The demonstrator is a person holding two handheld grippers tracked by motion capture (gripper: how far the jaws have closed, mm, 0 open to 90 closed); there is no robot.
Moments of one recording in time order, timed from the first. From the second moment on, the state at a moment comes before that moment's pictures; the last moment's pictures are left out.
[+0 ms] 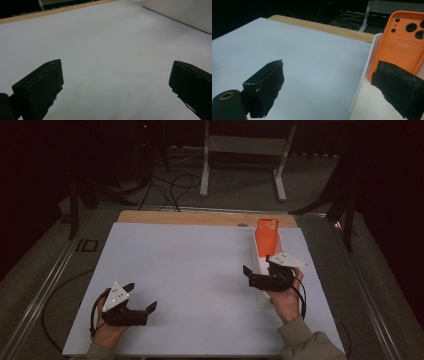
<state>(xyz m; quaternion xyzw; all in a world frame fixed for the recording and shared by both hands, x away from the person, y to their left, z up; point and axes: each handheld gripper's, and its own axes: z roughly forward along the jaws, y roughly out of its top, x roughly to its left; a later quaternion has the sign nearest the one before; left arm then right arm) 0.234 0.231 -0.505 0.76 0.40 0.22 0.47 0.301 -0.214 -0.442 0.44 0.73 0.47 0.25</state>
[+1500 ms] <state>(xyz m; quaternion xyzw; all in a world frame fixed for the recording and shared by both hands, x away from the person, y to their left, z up) 0.230 0.236 -0.500 0.74 0.39 0.22 0.50 0.230 -0.251 -0.491 0.39 0.68 0.56 0.27</state>
